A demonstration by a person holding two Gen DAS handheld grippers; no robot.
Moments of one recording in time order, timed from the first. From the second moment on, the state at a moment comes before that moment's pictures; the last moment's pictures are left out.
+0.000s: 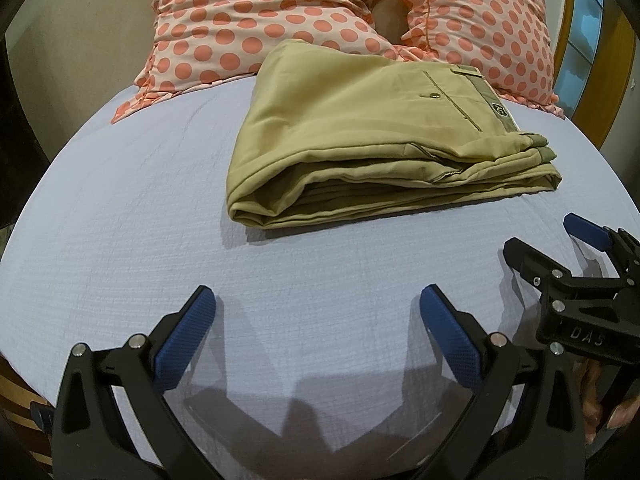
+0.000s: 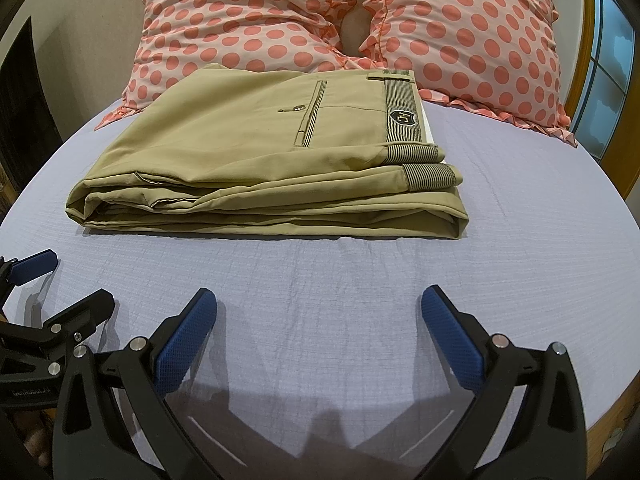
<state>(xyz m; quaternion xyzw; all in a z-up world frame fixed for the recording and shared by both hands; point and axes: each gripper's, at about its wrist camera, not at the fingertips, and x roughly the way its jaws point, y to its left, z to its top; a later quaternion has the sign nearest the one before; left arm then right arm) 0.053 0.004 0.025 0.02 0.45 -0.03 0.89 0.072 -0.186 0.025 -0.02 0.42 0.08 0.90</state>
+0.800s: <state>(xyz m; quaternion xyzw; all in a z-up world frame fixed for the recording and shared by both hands) 0.055 0.000 0.022 0.02 0.45 -0.03 0.89 0.073 -0.186 0.025 -0.02 0.42 0.08 0.90</state>
